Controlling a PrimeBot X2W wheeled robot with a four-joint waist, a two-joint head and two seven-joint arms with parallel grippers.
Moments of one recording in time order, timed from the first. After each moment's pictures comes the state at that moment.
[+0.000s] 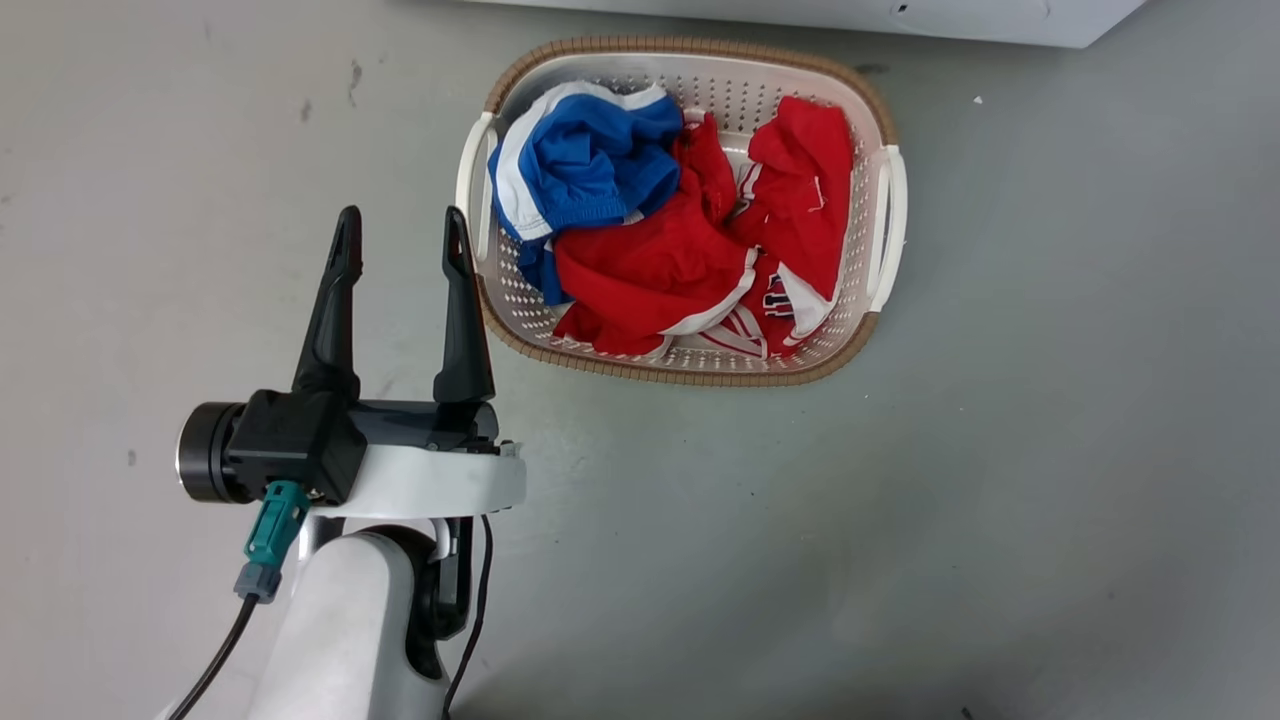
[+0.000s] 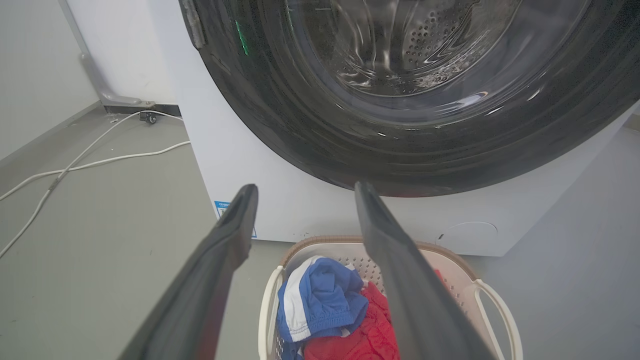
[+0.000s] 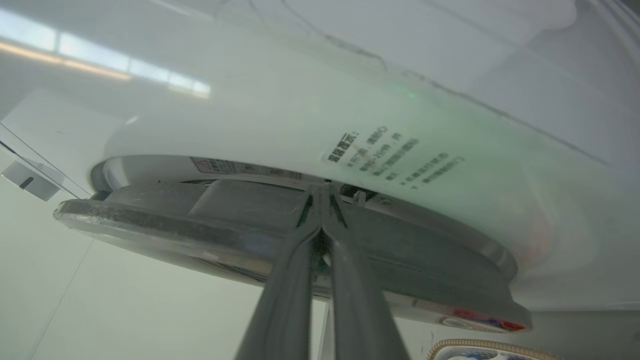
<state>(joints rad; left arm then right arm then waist) -0.31 0.05 -0.16 -0.04 -0.15 0.12 -0.26 -1.11 -0.47 -0.04 0.46 1.57 0.13 0.44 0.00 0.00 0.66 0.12</state>
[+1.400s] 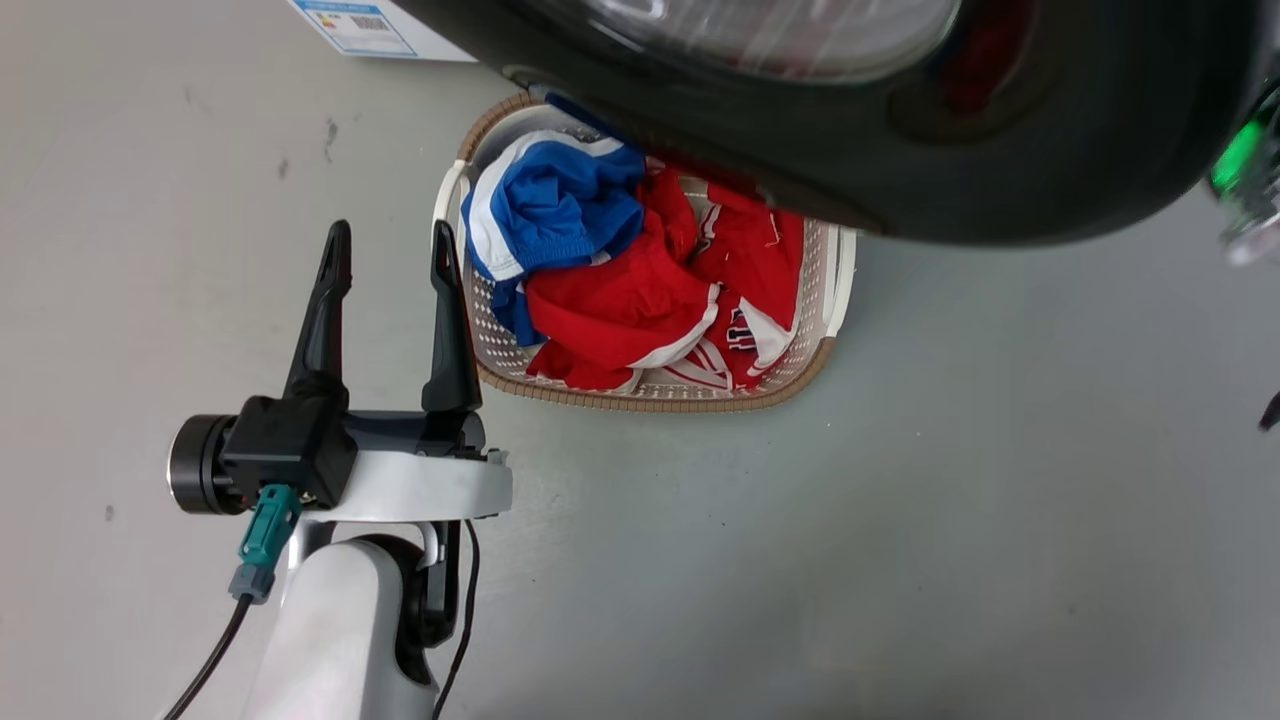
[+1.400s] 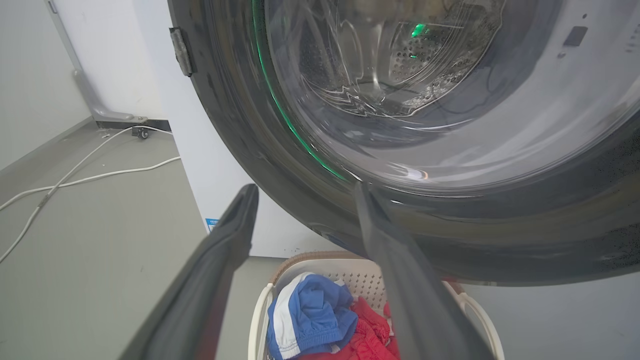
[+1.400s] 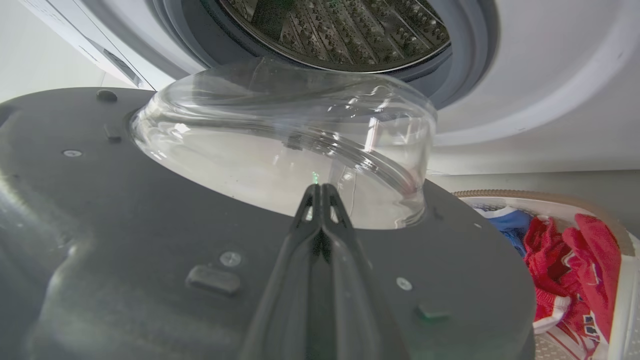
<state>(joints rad) -0.31 0.05 -0.14 -0.02 -0.14 0.11 -0.26 -0.84 -0.42 0.12 0.19 1.59 0.13 0.66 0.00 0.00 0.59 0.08</state>
